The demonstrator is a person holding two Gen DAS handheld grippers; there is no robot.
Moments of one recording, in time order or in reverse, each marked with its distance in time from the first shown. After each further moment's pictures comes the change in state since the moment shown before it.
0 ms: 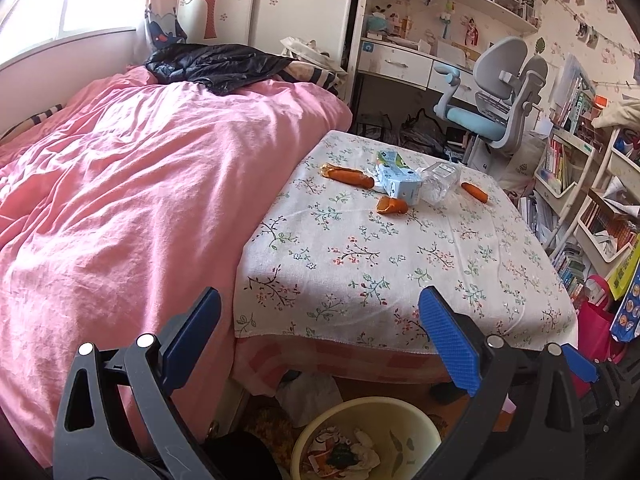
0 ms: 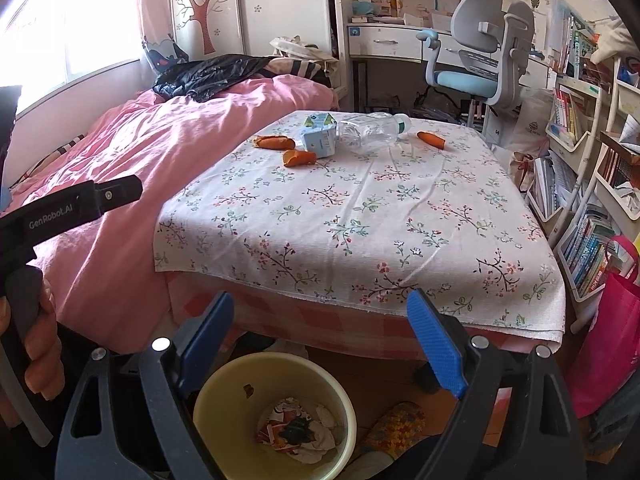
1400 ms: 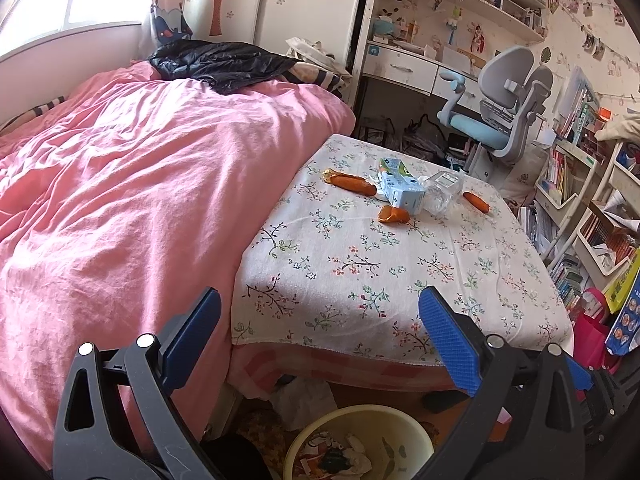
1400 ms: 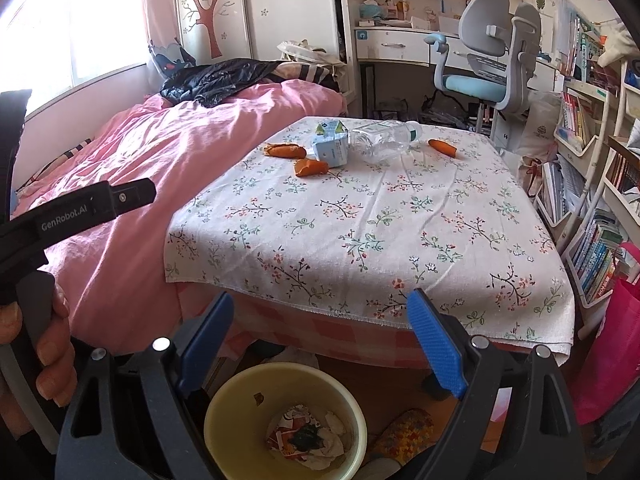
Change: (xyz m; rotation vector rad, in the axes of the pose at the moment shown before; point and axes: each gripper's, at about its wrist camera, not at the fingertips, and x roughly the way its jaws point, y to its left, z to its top) left arm 0.005 -0.004 0.004 -0.029 -0.006 0.001; right arm 0.001 0.006 0.012 -0.001 -0.010 0.034
